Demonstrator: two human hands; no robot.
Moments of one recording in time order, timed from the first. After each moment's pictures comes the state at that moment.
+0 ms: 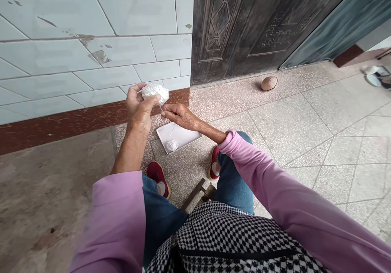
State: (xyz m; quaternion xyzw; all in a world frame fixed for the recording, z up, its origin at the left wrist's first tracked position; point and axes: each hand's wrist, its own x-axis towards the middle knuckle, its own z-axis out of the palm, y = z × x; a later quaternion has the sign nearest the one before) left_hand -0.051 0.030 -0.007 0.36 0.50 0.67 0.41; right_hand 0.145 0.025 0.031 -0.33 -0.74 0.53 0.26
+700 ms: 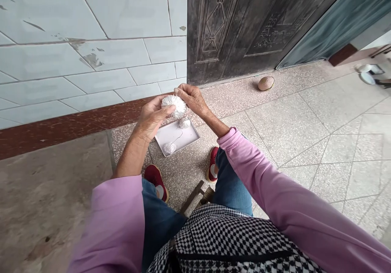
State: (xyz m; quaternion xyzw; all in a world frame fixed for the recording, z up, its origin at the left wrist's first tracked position) left_hand -0.008 0.001 0.023 0.42 0.44 0.56 0.56; right_hand 0.172 0.080 0.021 -0.40 -0.62 0.54 0.41
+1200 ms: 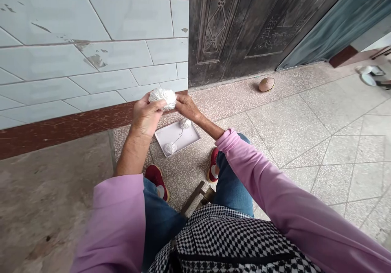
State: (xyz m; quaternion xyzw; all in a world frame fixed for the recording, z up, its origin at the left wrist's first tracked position) left_hand -0.025 0.022 0.009 0.38 0.43 0.65 0.51; right_hand 0.145 0.075 -0.007 -0.41 -0.62 0.56 0.36
